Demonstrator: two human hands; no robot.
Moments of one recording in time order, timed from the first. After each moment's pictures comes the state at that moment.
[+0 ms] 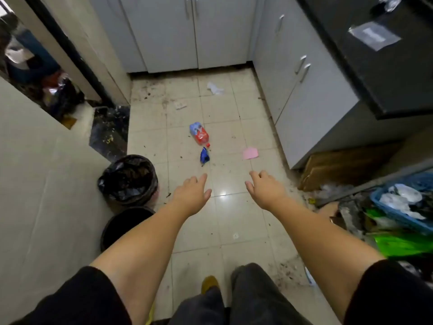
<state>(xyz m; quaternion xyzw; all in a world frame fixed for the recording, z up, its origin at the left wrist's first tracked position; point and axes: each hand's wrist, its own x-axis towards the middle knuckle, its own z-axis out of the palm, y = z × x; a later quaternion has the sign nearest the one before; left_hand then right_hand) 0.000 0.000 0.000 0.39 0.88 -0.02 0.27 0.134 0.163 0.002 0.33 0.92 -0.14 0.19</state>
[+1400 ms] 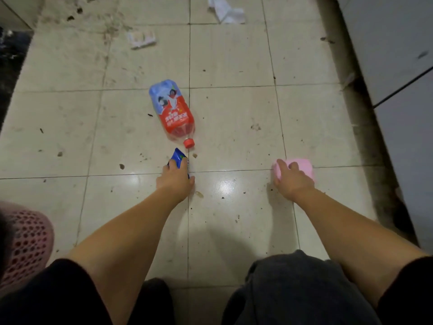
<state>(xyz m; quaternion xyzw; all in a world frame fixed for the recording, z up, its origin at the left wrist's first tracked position) -0.309 0.297 -0.664 0.22 0.93 -0.02 0.29 -0.139 0.533 -0.666 0.37 0.88 -0.15 0.26</state>
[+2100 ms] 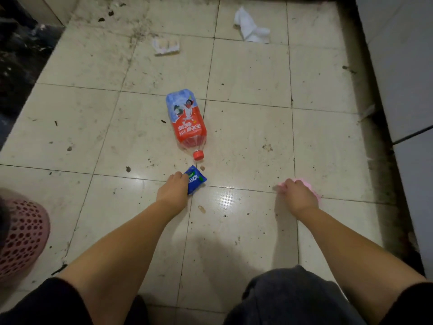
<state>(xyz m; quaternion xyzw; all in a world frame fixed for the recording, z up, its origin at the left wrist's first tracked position) -0.321 0.287 -0.669 0.22 0.94 0.01 0.27 -0.166 0.555 -0.674 0.33 0.91 -0.10 0.24</state>
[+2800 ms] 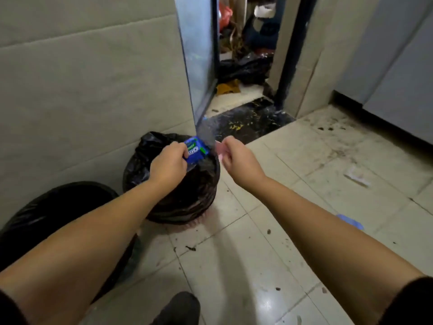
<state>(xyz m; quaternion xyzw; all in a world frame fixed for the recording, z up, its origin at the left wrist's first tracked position) -0.351 -0.053 -0.403 -0.22 0.95 0.19 -0.11 -0.427 0.111 -0.394 -0.33 0.87 -0.36 0.04</state>
